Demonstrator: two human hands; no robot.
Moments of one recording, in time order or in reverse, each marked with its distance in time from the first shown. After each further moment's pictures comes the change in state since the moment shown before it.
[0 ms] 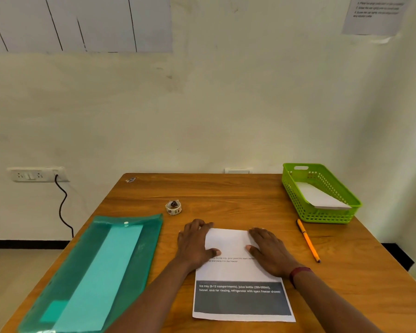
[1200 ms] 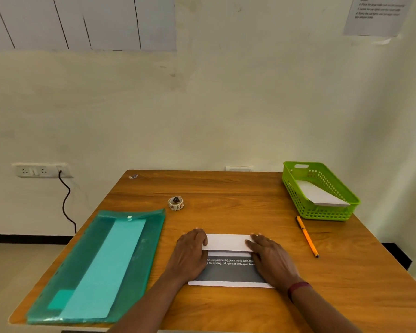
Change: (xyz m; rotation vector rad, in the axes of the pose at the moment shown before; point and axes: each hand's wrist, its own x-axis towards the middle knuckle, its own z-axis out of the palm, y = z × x) left_hand -0.045 -0.013 0.011 -0.020 0.193 0.185; right_hand -0.035 -0.013 0.013 -0.145 0.154 -0.097
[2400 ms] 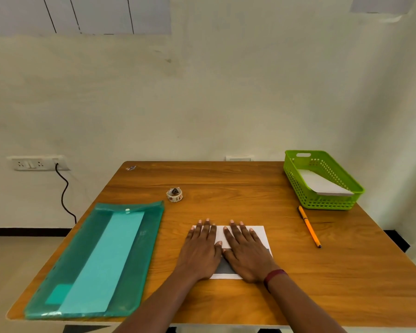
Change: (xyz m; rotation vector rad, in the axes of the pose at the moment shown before) left_hand 0.004 0.020 0.025 0.279 -0.262 -0.089; right_hand 0.017 -0.053 0.017 -0.012 -0.186 -0.029
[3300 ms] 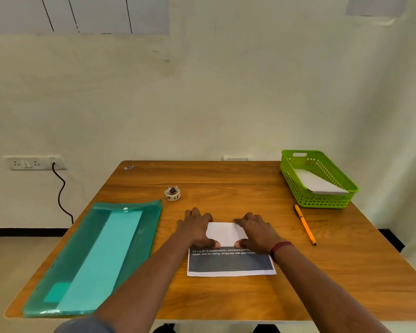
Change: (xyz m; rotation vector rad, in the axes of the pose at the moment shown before) left_hand 0.046 -0.014 -0.050 -0.063 -0.289 -0.093; right_hand 0.020 0.033 -0.052 0.047 -0.120 0.088
